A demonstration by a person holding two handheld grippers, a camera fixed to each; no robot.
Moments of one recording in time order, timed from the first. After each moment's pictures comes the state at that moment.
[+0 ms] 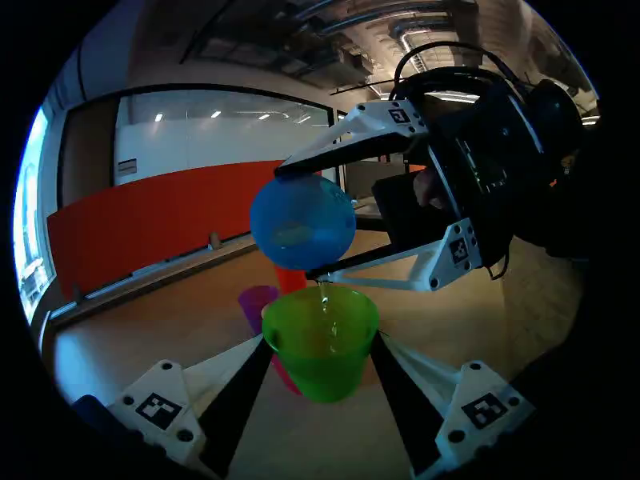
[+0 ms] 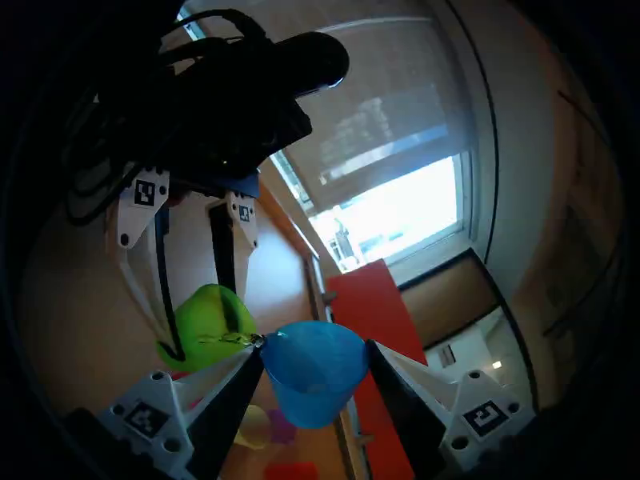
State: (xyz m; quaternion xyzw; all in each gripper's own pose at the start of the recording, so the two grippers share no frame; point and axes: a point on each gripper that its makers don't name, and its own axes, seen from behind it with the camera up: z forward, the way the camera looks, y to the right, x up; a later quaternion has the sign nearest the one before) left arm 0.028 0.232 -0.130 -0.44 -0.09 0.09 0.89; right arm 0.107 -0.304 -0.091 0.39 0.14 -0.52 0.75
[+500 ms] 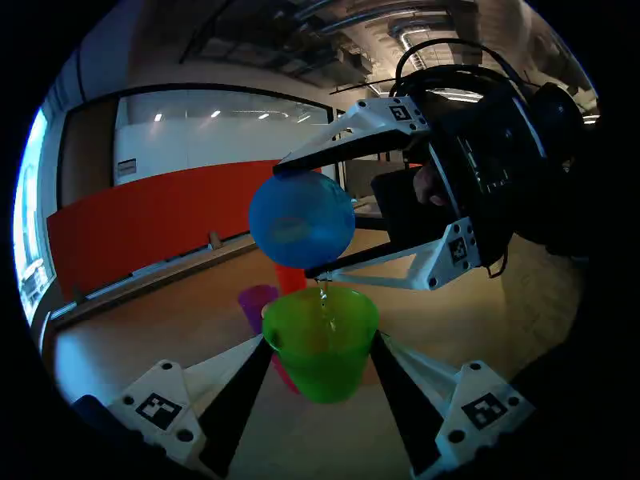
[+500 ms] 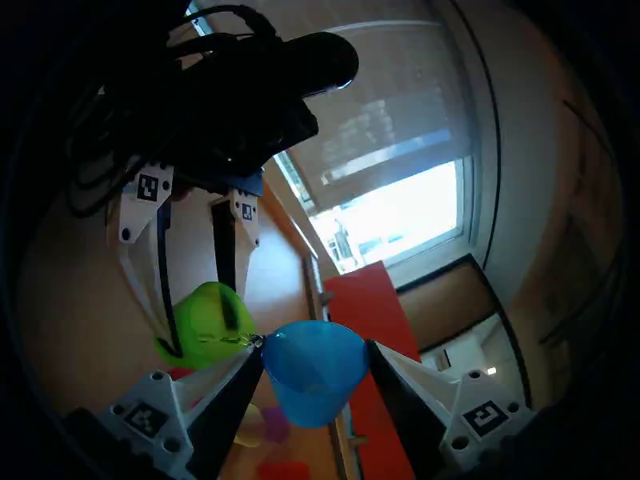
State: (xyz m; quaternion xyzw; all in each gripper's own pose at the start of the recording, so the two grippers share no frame) left arm 0.027 0.233 -0.130 -0.44 -0.09 0.09 0.89; right arm 0.108 -0.305 -0.092 0.38 0.15 -0.54 0.74
